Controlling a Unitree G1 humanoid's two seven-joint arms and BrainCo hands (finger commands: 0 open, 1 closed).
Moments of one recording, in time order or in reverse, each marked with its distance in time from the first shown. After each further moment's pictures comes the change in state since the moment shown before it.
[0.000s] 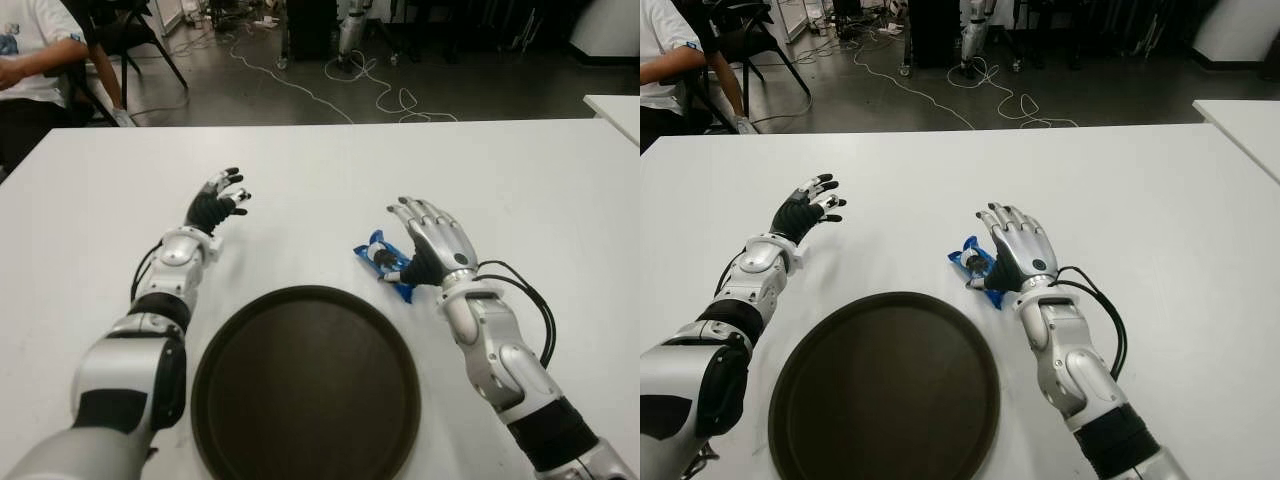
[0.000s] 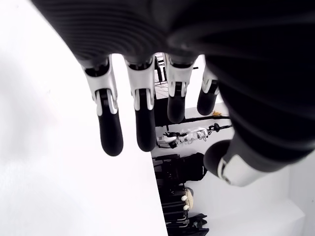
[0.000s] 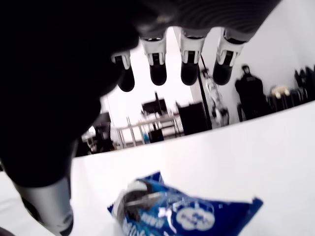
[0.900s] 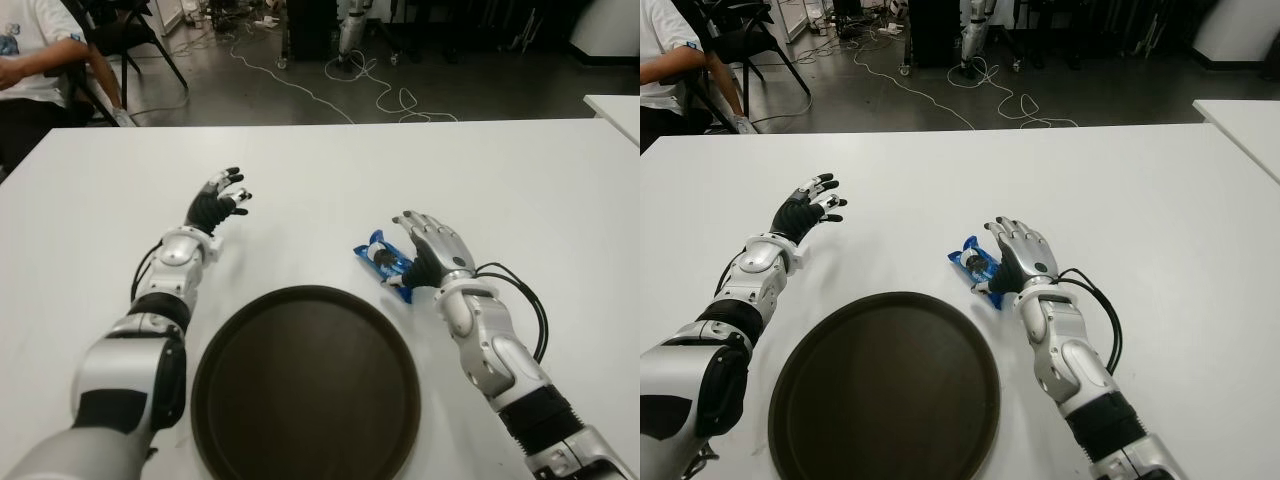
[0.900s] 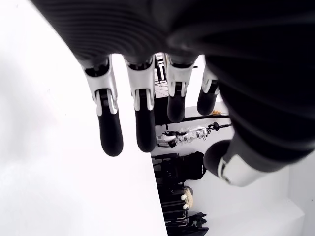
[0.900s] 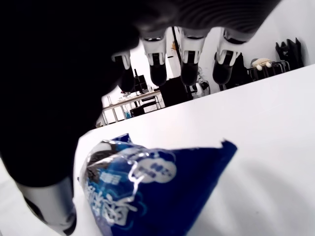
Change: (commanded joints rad) left arm 0.010 0.001 0.006 -0.009 -0.010 -0.017 -0.023; right arm -0.069 0.037 -0.013 0.207 0.076 0.012 -0.048
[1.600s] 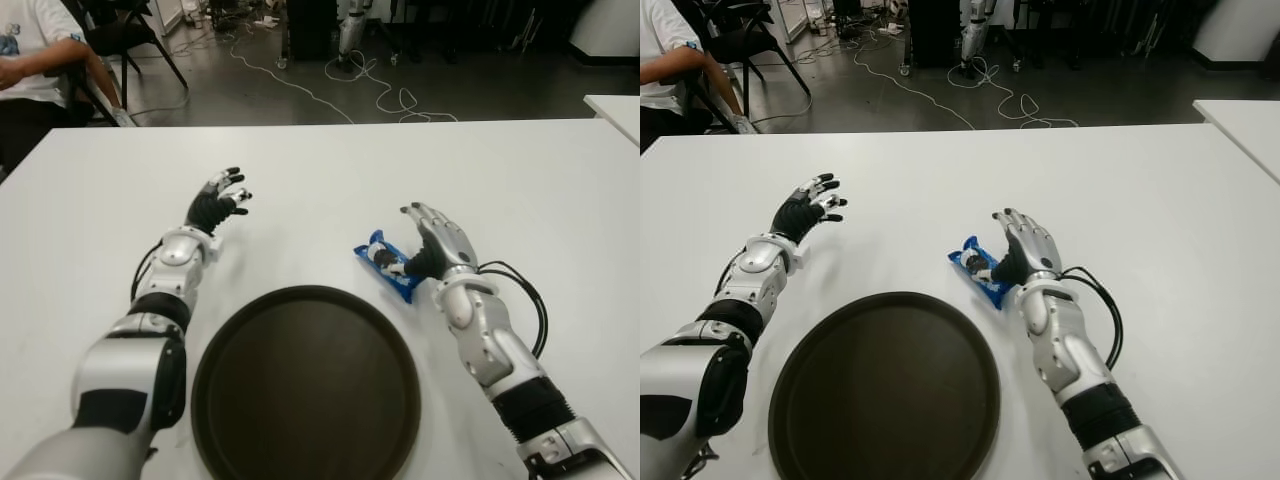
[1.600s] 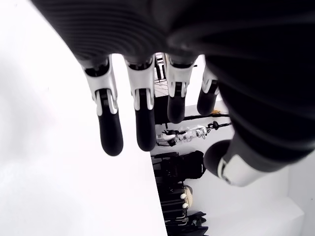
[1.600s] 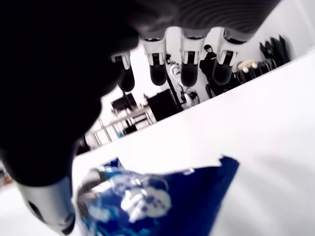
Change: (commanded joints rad) left arm -0.002 0.001 -0.005 0.002 0.007 0.005 0.014; right arm -0.029 0.036 -0.086 0.119 0.165 -0.130 -0.140
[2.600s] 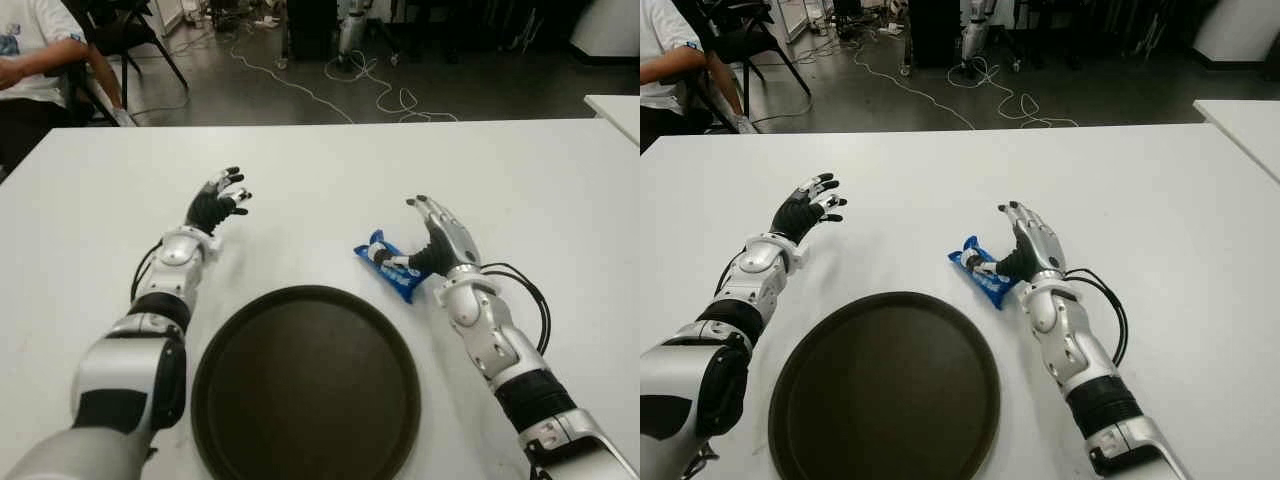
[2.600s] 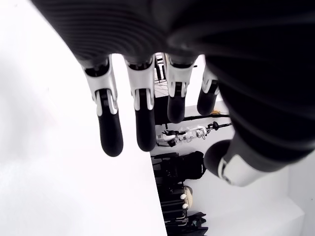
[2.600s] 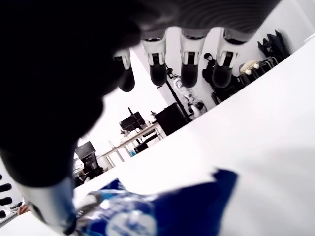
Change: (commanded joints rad) left arm -0.005 -0.005 0.002 0.002 -0.004 0.008 -0.007; right arm -0.038 -0.008 -0.004 0.124 0.043 -0.077 -0.083
